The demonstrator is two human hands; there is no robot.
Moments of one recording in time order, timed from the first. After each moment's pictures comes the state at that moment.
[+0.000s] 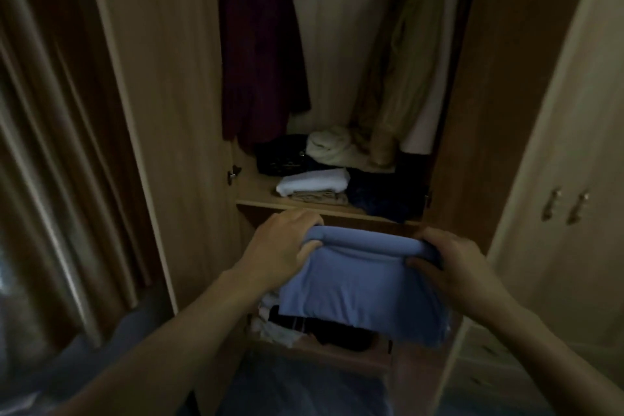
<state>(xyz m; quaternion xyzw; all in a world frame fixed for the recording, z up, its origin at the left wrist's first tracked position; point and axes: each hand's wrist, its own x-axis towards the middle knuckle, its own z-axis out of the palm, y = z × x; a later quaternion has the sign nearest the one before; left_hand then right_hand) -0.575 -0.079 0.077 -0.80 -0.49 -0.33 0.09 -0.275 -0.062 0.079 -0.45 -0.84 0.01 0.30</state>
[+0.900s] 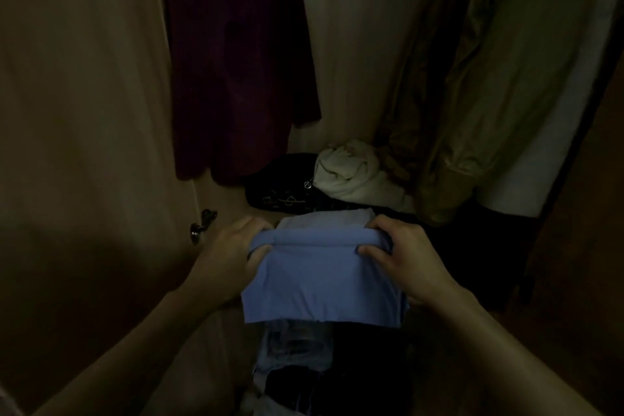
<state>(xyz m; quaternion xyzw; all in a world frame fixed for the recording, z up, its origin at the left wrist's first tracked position) -0.730 0.276 0.058 -0.74 -0.57 -0.35 0.08 -0.437 0.349 0.071 -0.39 -0.85 0.08 0.35</state>
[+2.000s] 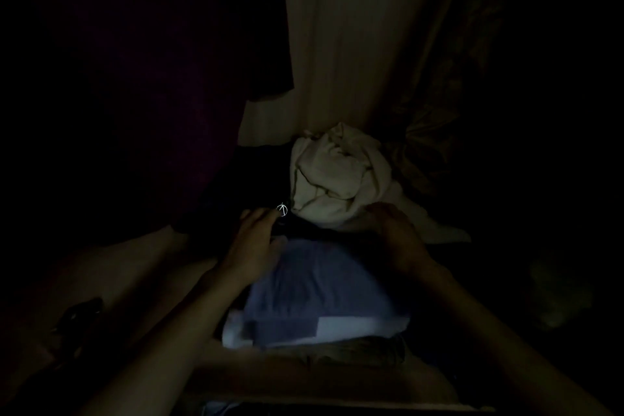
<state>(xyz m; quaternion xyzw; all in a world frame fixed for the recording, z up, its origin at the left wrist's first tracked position) -0.789 0.664 -0.016 -0.73 -0.61 -0.30 -0.10 -0.523 0.689 0.007 -0.60 -0.75 0.15 0.25</state>
